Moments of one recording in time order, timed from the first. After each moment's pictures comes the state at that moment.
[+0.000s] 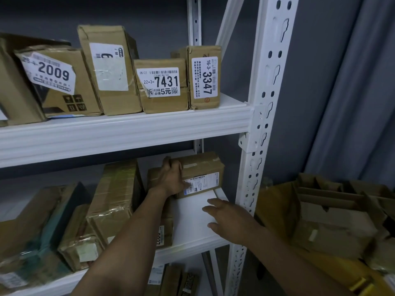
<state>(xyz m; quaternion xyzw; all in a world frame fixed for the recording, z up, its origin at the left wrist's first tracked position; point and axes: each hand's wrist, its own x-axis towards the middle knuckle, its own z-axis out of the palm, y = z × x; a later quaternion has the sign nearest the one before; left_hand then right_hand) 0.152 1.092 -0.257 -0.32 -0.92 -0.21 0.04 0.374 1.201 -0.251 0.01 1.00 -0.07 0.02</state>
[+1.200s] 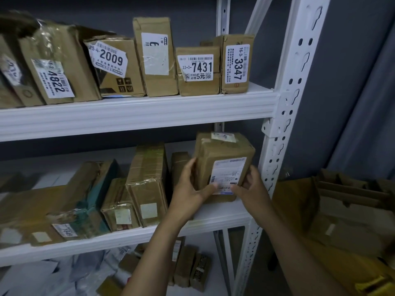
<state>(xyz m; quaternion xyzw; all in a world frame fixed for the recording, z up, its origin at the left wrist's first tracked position) 0.320 1.009 -0.225 -0.27 -0.75 -0.60 -0.06 0.383 1.179 -0.246 0.14 0.72 -0.64 -0.22</state>
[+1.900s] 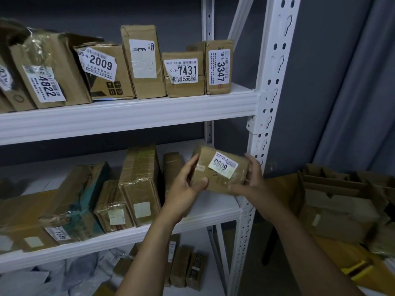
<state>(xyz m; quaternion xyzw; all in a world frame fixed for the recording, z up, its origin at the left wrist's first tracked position) 0.342 1.007 -0.206 -0.30 -0.69 -0.65 -0.12 0.426 1.187 -0.219 0.10 0.72 -0.66 -0.17</state>
